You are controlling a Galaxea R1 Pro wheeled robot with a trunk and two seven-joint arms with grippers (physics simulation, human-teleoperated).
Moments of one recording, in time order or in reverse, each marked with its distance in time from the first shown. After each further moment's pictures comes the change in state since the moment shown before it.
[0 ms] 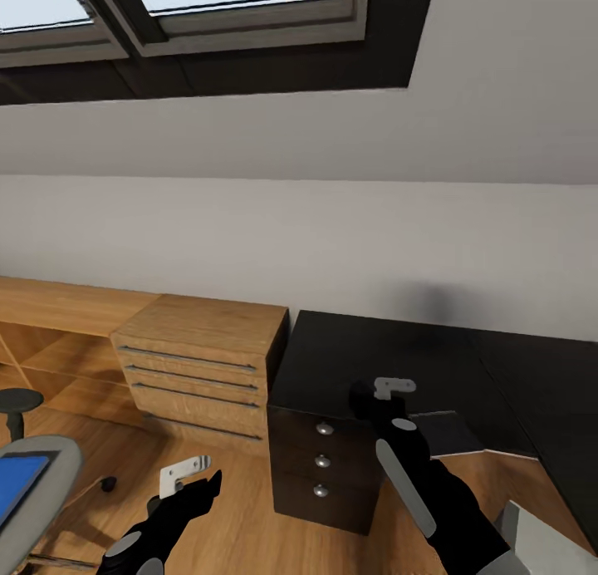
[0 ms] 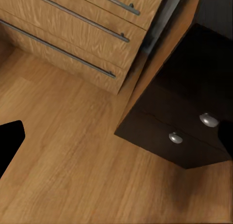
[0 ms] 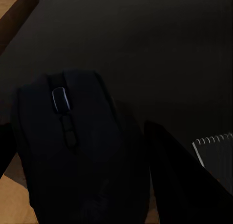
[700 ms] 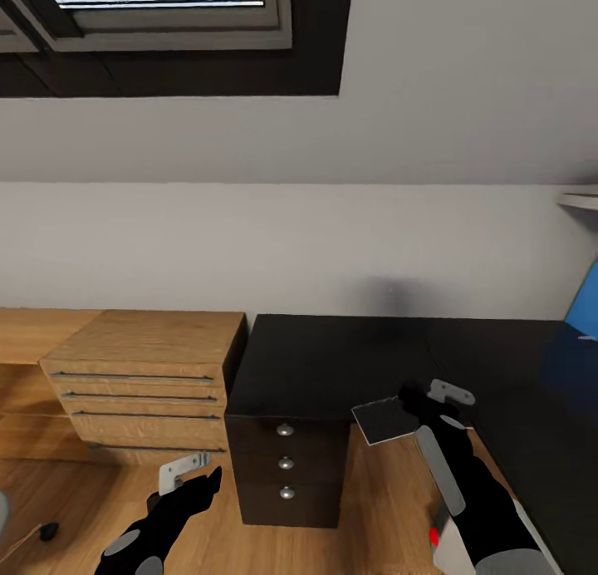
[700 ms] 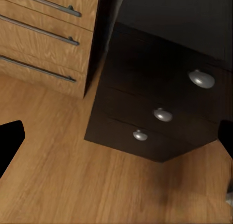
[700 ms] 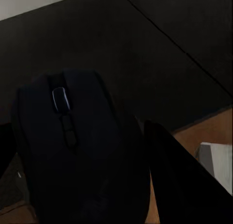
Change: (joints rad) left arm -0.001 0.001 0.001 -0.015 -0.001 -0.006 0.000; right arm -0.001 -0.001 -0.331 0.074 0.006 -0.093 -0.010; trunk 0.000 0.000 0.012
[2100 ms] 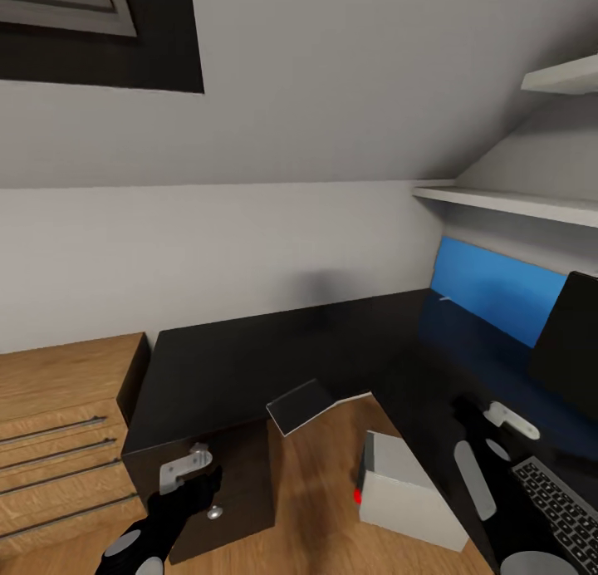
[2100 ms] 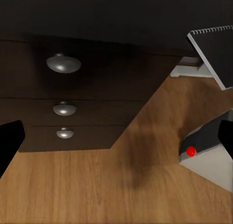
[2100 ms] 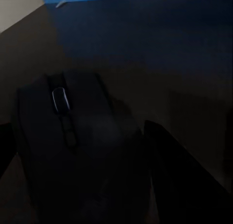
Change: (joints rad) left arm 0.000 0.000 -0.005 -0.001 0.000 -0.008 0.001; right arm -0.001 -0.043 -0.240 0.181 -0.002 -0.346 0.012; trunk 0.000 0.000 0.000
